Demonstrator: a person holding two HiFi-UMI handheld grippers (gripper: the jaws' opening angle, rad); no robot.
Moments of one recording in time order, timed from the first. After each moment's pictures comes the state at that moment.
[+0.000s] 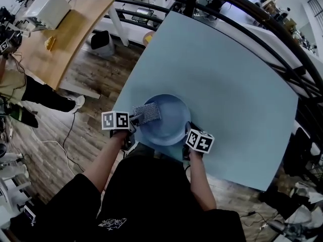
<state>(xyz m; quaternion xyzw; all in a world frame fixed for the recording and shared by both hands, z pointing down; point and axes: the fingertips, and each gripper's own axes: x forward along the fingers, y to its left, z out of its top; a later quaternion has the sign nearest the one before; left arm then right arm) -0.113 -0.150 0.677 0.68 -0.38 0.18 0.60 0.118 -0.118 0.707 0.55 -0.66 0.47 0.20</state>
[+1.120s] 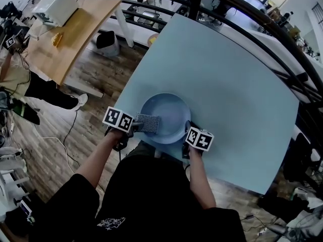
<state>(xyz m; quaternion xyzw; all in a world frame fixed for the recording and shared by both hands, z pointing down) -0.107 -0.095 0.670 0.71 -0.27 0.33 0.56 0.118 -0.117 0.705 0.55 -0.67 0.47 0.20</state>
